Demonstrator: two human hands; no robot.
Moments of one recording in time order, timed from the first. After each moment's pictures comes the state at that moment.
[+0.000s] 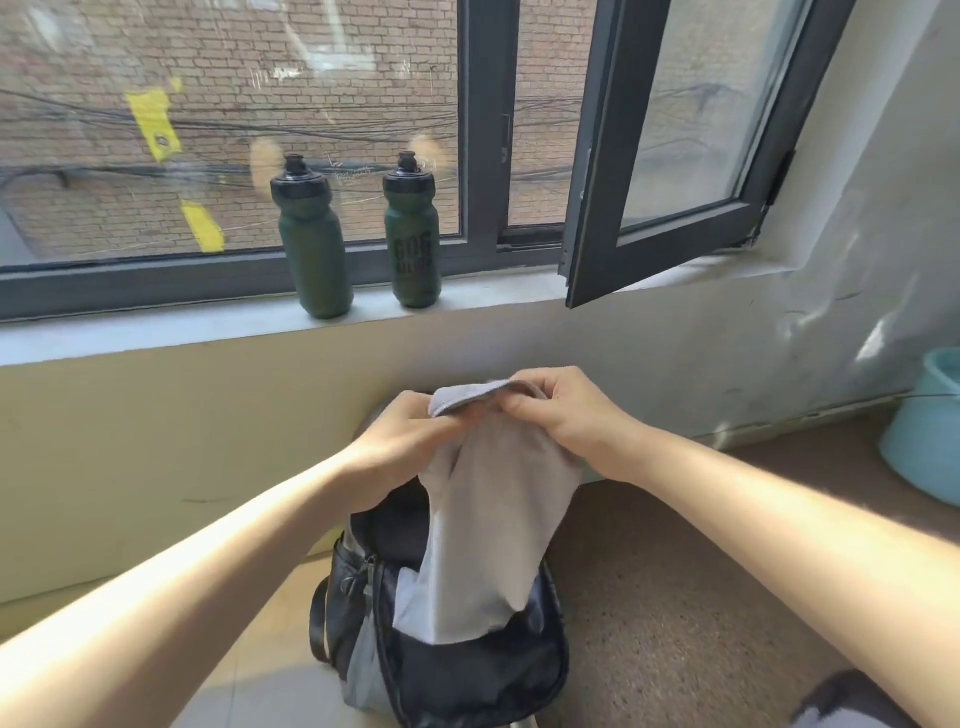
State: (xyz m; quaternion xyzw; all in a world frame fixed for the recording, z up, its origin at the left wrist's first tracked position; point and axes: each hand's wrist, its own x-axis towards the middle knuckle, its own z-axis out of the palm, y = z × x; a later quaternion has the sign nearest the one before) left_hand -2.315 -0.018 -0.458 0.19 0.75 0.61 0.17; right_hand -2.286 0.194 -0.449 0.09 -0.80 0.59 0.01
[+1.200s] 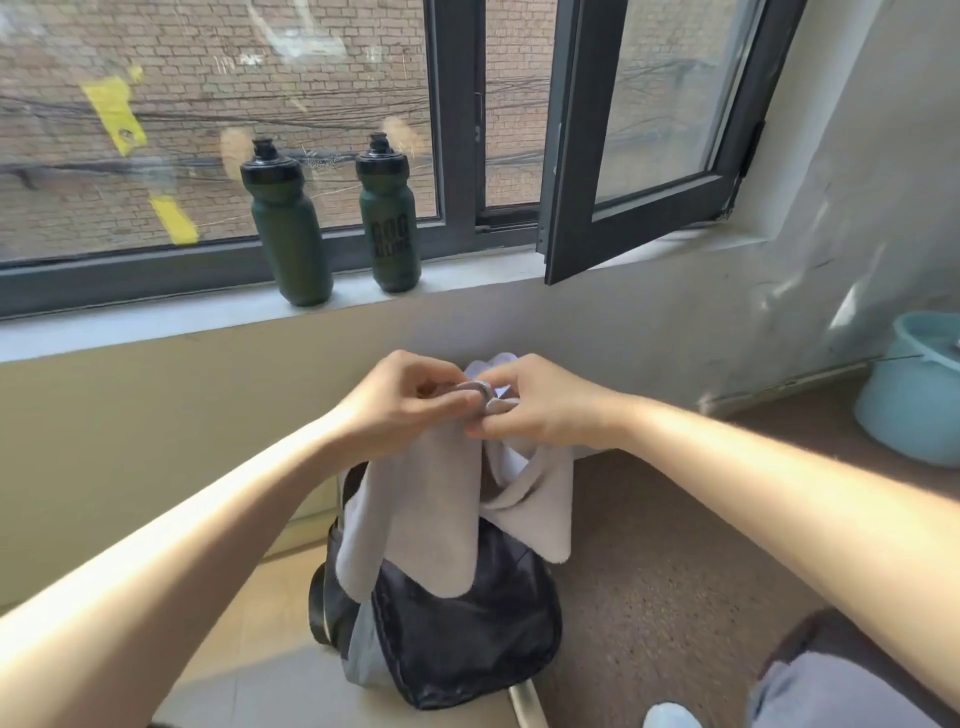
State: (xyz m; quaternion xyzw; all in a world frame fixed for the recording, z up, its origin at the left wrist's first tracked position) left_hand -2.318 -0.024 -0.438 0.38 0.81 0.44 0.07; right_hand -2.268 0.184 -0.431 0.12 -0.90 0.40 -0.06
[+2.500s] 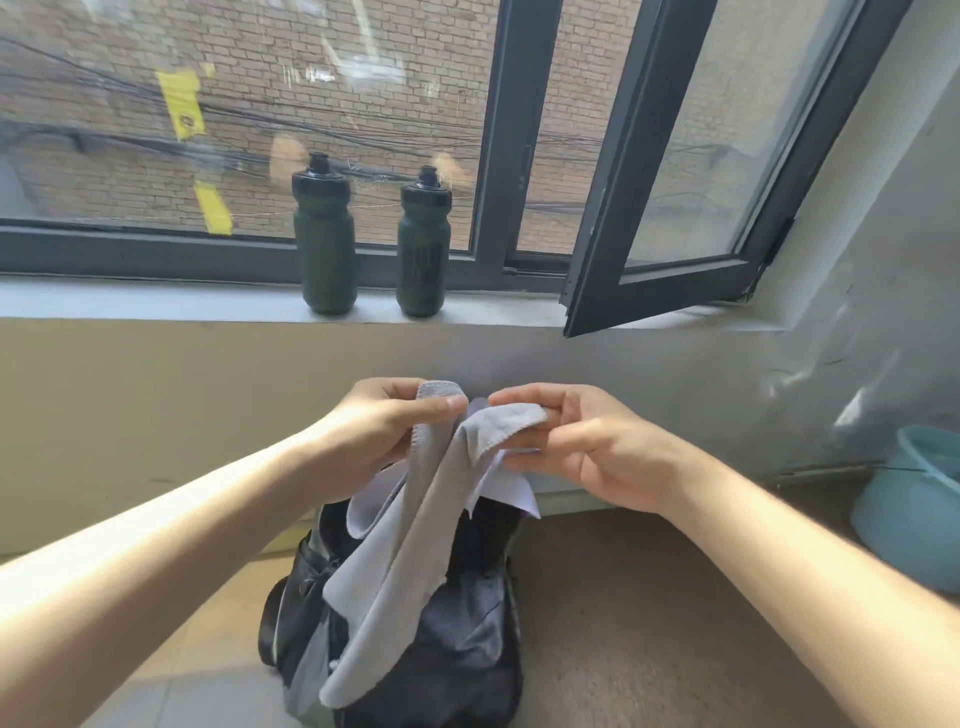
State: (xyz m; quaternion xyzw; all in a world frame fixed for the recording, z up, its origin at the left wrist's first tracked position) left_hand -2.311 -0.026 -0.439 0.15 0.66 0.71 0.19; right_hand -2.257 0.212 -0.409 0.12 -0.68 0.70 -0.20
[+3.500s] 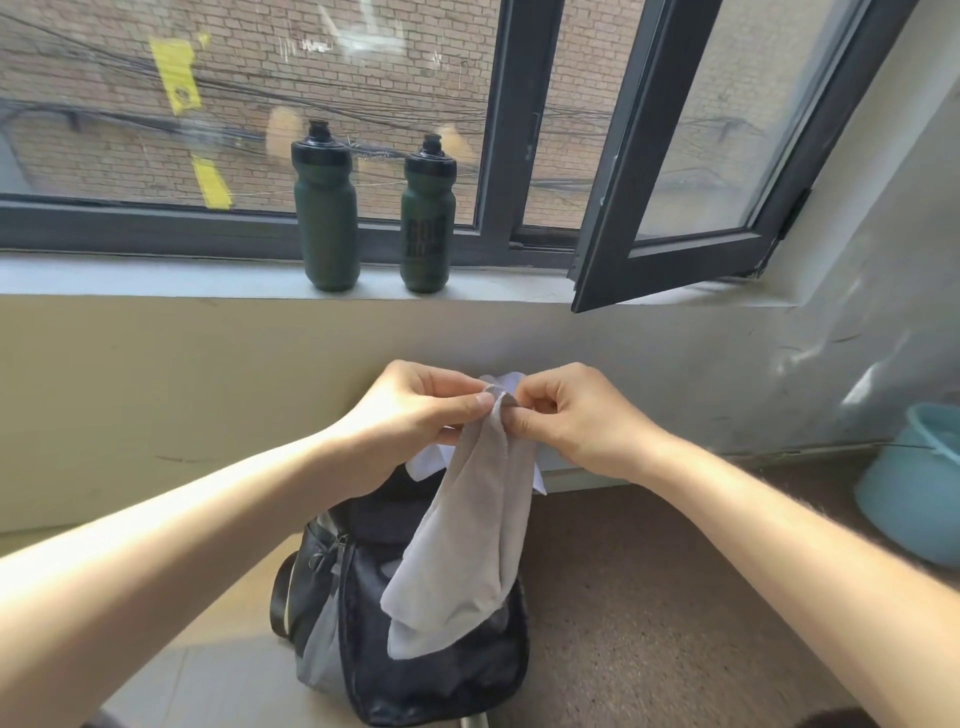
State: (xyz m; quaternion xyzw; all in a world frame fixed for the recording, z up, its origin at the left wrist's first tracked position) left_hand -2.290 -0.012 -0.440 0.21 0.70 0.67 0.16; right_hand -2.261 0.195 -0.418 0.14 -0.92 0.37 0.03
